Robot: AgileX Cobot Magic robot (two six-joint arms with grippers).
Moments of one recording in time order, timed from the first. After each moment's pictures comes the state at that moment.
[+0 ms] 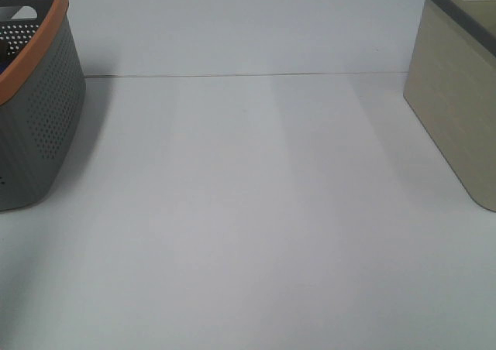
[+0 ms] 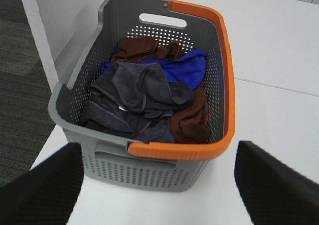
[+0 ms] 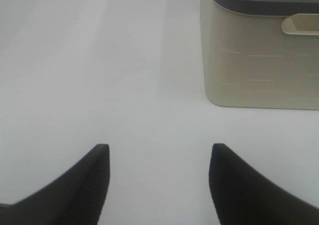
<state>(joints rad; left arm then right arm) 0.02 0.73 -0.94 0.18 0.79 -0.34 0.15 0.00 -0.50 -0.06 1.06 0.05</state>
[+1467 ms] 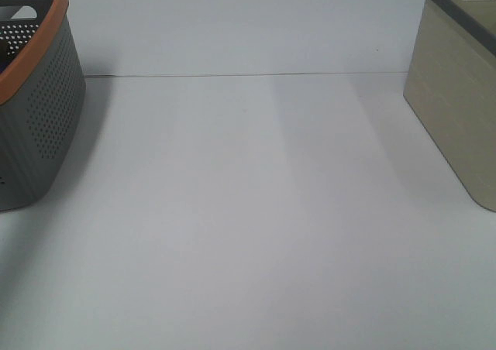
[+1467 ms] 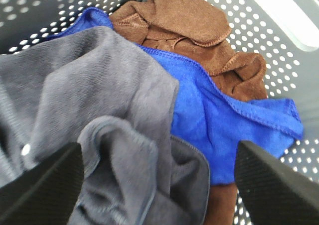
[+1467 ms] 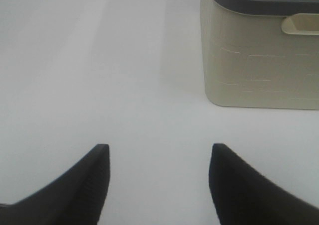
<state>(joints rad) 0.02 1.95 -1.56 0.47 0.66 -1.25 0.15 0.00 -0.50 -0.06 1.06 0.05</state>
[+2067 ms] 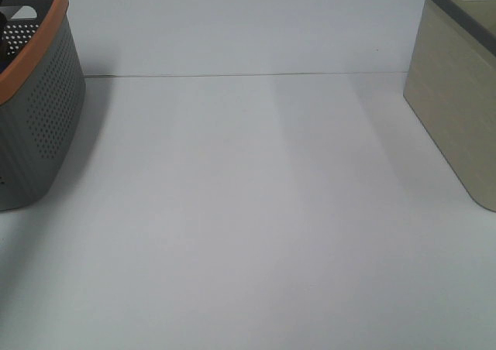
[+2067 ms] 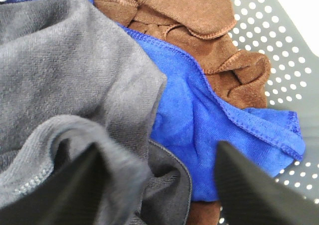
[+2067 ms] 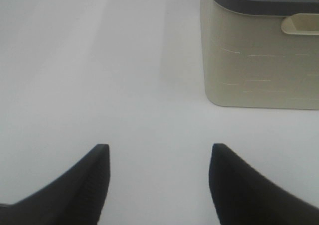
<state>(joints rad) 0.01 2.07 -1.64 0.43 0.64 -1.36 0.15 0.00 -0.50 -0.06 1.06 0.05</state>
